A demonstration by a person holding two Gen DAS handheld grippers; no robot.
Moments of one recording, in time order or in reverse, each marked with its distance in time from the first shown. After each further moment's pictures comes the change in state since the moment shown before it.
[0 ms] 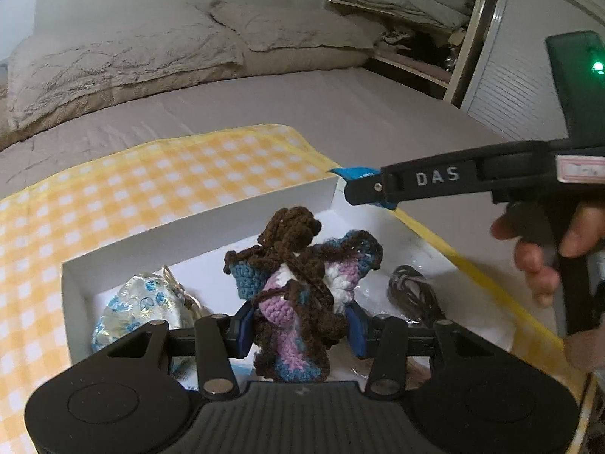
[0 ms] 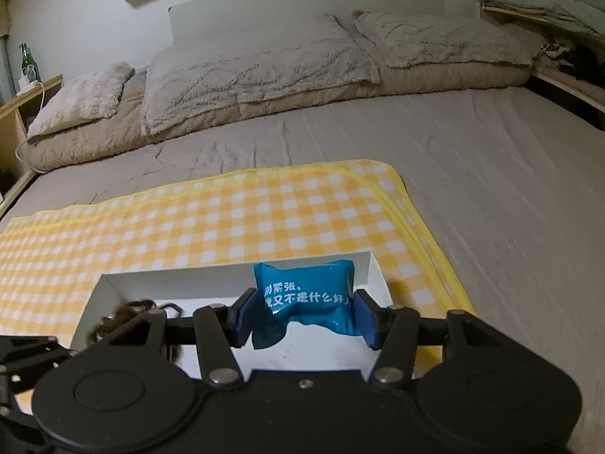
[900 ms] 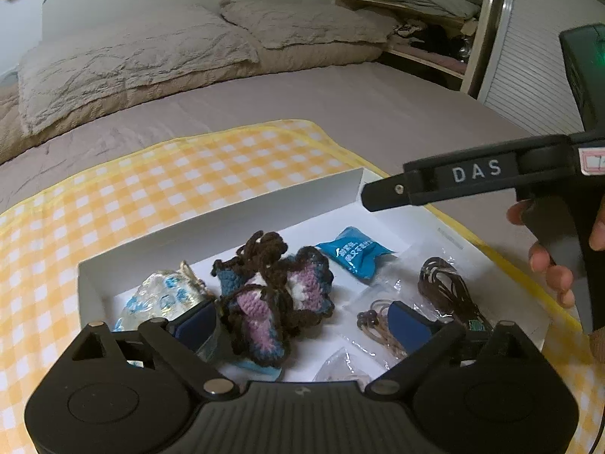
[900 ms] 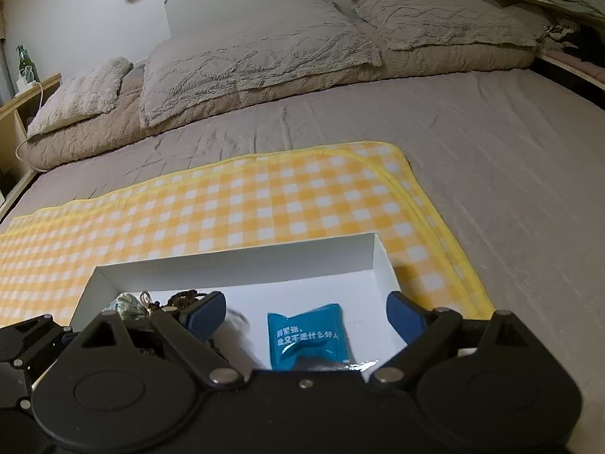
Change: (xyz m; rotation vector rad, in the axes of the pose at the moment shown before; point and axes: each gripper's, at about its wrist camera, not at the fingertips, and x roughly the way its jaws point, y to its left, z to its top) left arm -0.002 0.003 -0.005 0.023 0.004 0.074; right arm 0.016 -0.006 -0.010 0.028 0.030 0.027
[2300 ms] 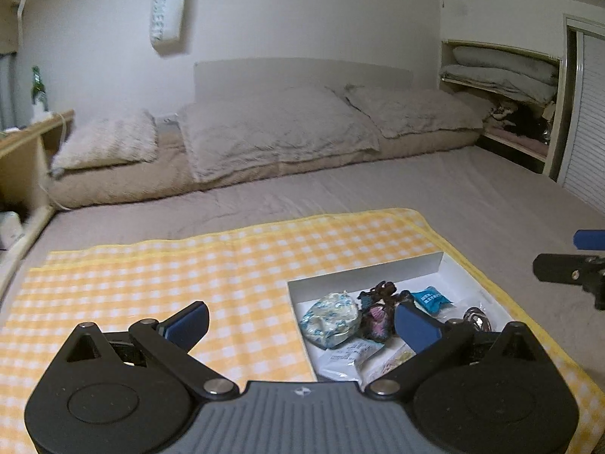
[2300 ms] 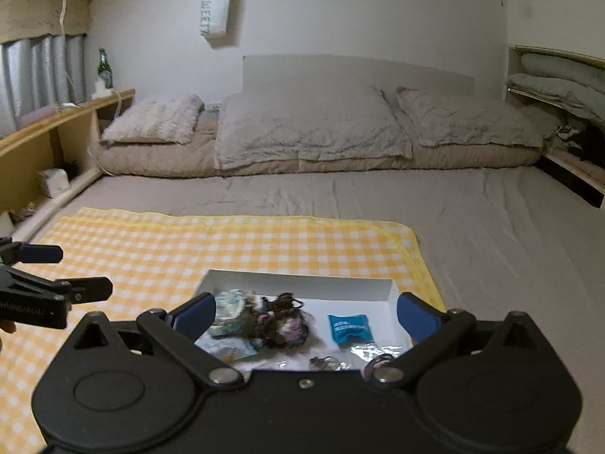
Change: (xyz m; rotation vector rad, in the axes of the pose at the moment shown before) left arm -0.239 -0.002 -0.028 -0.130 -0.213 0.374; right arm -0.207 0.075 -0.031 -0.186 -0.199 0.040
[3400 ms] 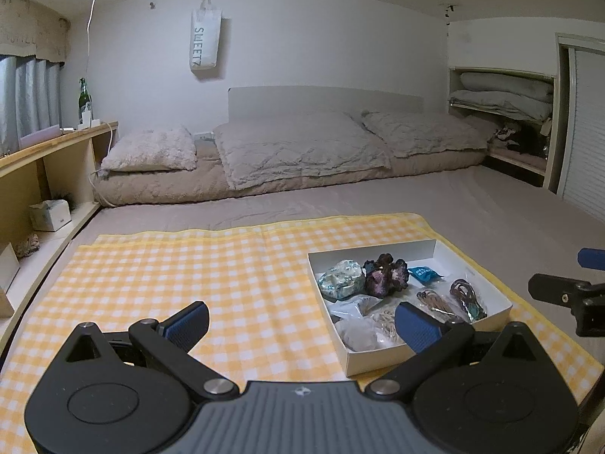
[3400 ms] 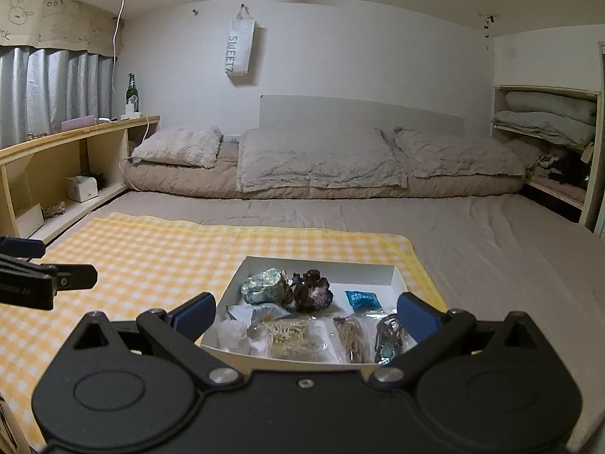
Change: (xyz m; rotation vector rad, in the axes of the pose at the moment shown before) left arm -0.121 -0.002 -0.091 -0.026 -0.095 0.057; right arm -0.116 0.053 -0.097 -0.028 -0.148 -0.032
